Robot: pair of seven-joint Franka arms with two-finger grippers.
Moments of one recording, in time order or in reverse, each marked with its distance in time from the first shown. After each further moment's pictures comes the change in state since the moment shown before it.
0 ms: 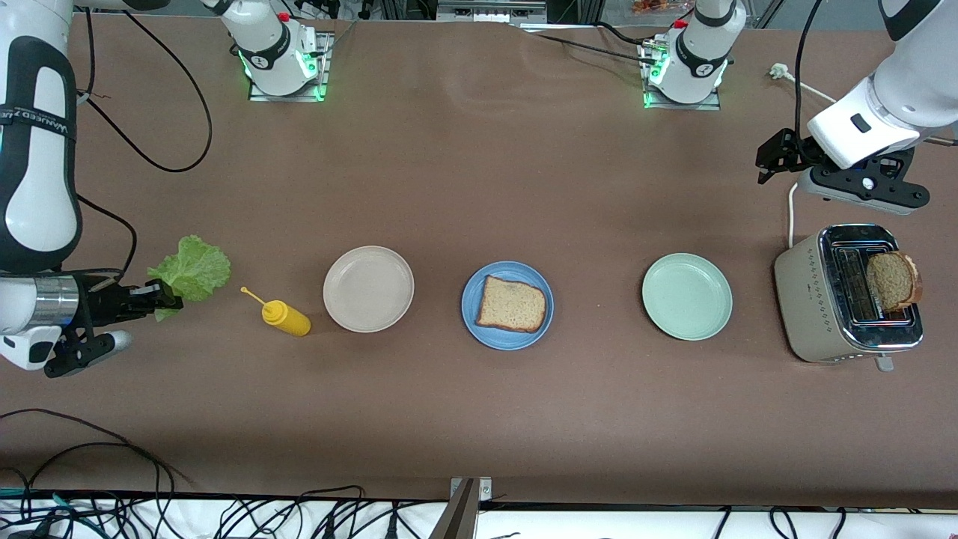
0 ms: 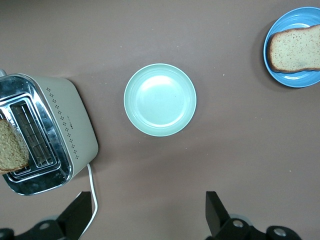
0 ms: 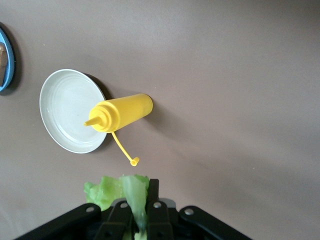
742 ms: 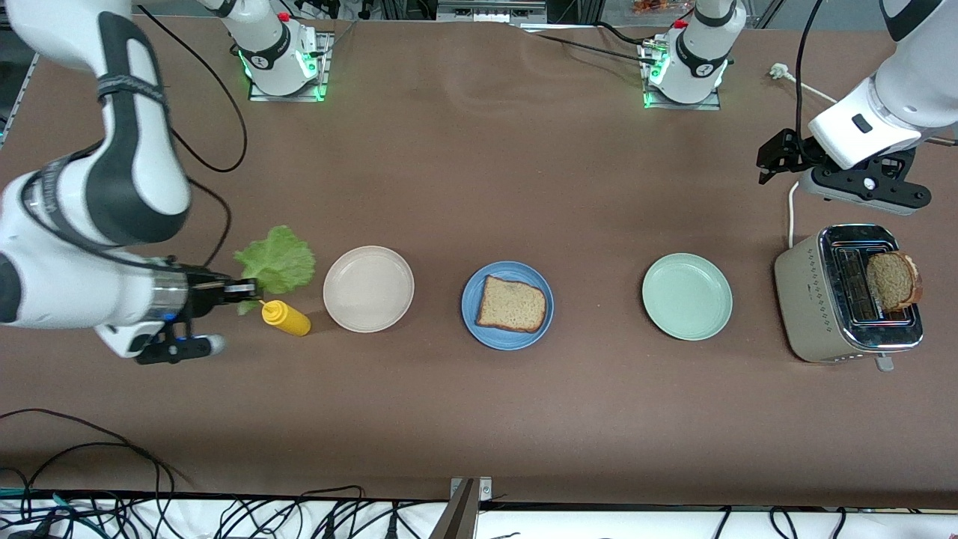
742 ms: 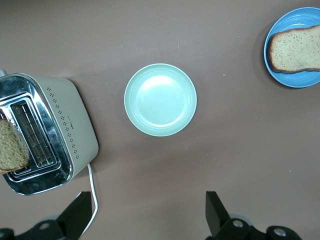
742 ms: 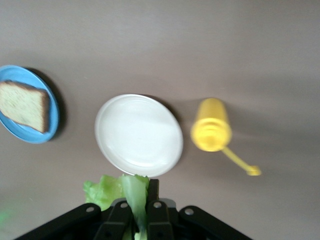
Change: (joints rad) left arm 0.002 0.000 0.000 0.000 0.000 0.000 0.000; right arm 0.230 -0.013 0.021 0.030 0.003 0.008 0.535
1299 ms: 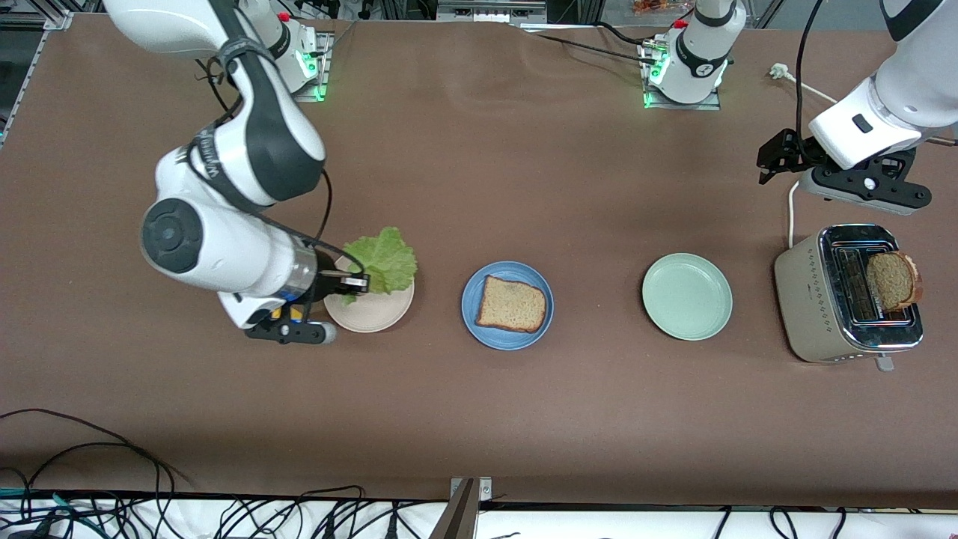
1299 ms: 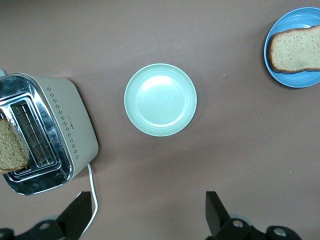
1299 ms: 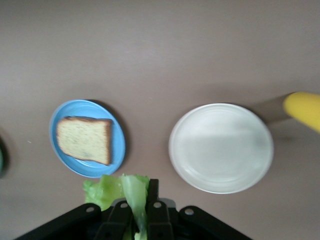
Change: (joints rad) left arm 0.001 0.000 0.000 0.000 0.000 0.000 0.000; right arm 0.221 0.008 0.006 0.002 0.006 0.188 0.396
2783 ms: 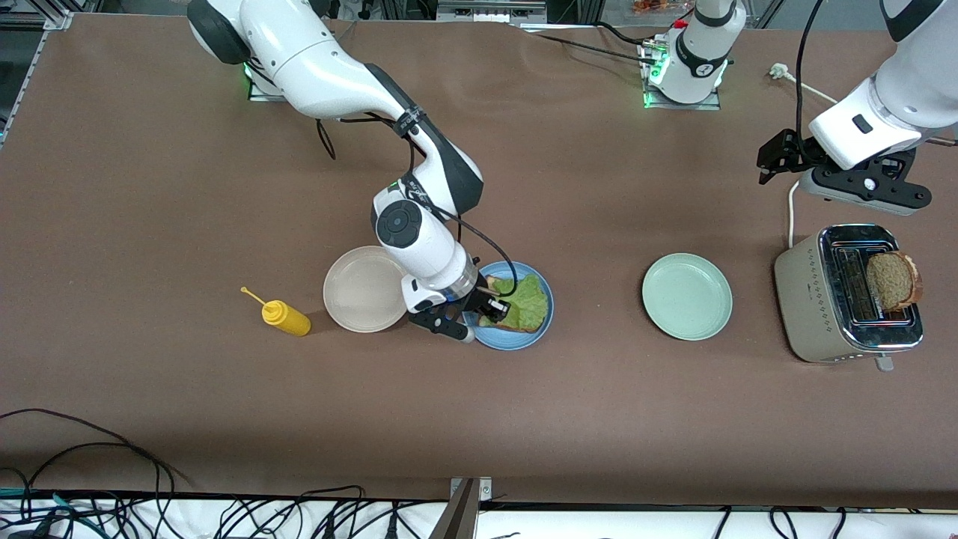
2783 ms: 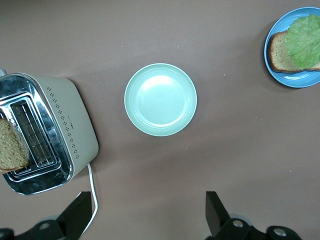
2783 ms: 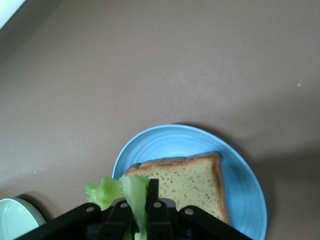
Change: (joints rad) left arm 0.001 0.001 0.000 0.000 0.000 -0.001 0.000; right arm 0.254 0.301 0.021 -0.031 0.002 0.703 0.425
